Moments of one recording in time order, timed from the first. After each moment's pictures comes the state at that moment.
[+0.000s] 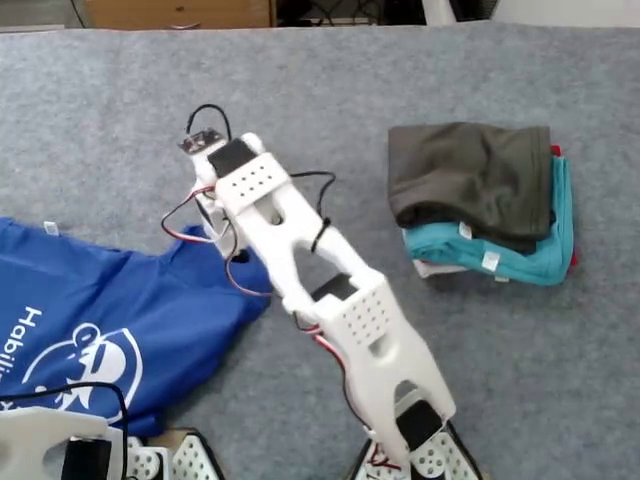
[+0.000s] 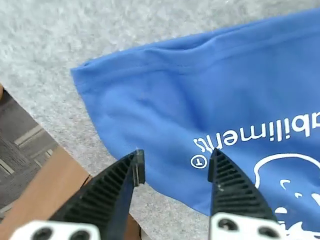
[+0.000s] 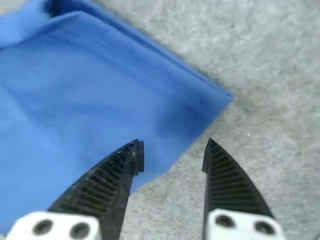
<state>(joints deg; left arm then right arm) -92.6 19.8 -22.7 96.2 -29.5 -37.8 49.5 -43.7 97.9 -4.7</state>
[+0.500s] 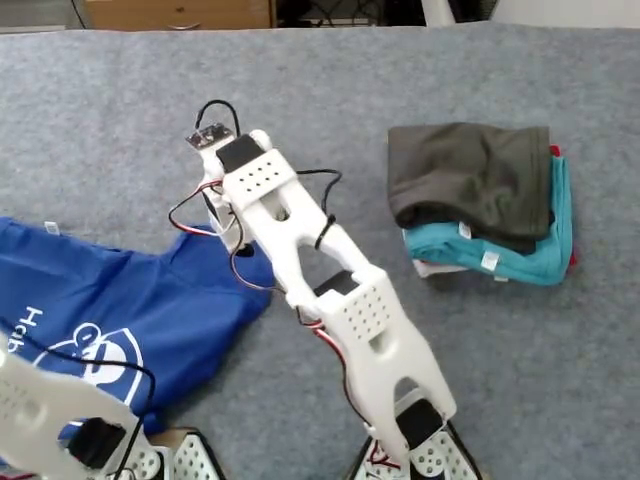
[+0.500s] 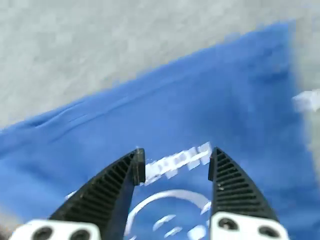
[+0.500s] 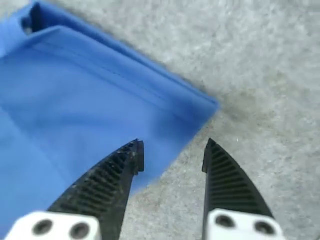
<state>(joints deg) -60.4 17.9 -23.2 91.6 -6.1 -36.4 51.3 -45.8 97.3 -4.7</state>
